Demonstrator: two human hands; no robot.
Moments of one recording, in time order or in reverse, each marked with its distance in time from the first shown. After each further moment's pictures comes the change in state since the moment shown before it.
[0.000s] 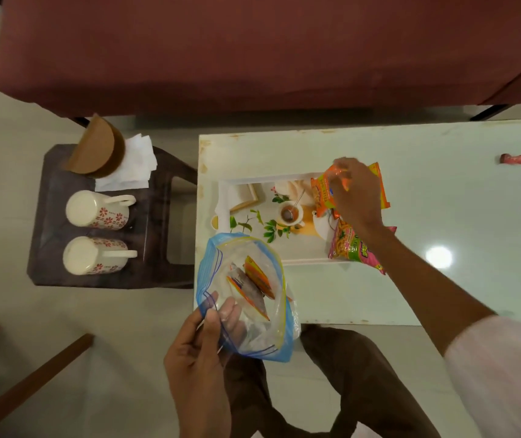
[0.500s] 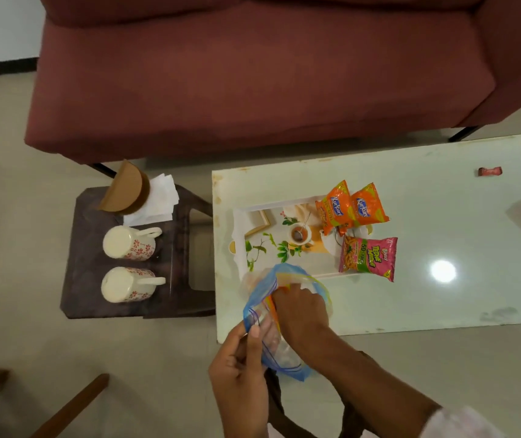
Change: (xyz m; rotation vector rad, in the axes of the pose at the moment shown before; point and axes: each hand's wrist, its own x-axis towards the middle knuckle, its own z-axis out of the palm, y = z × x) left_hand -0.010 0.014 -0.021 0.170 -0.214 0.116; right_hand -0.182 -0.117 0.037 -0.695 -0.661 -0.099
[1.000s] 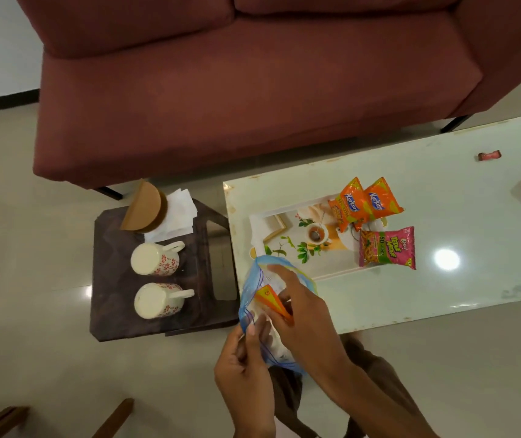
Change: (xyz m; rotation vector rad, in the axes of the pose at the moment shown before) left_hand 0.037 0.017 -0.061 0.182 0.084 0.094; right_hand -0.031 -0.075 -0.008 0.815 0.386 0.012
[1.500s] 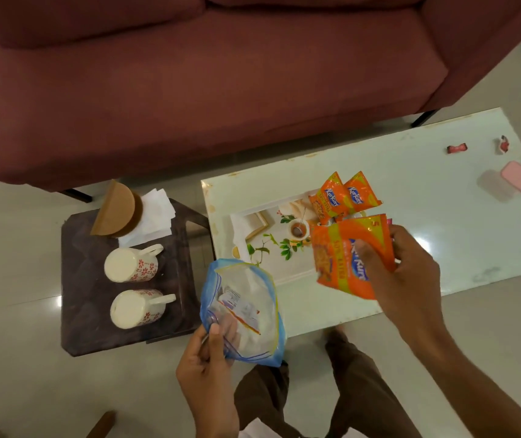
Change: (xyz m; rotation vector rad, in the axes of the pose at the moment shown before) left_hand 0.035 -0.010 -0.020 -0.167 0.009 -0.157; right_hand 0.001 0.025 -0.117 0.165 0.541 0.165
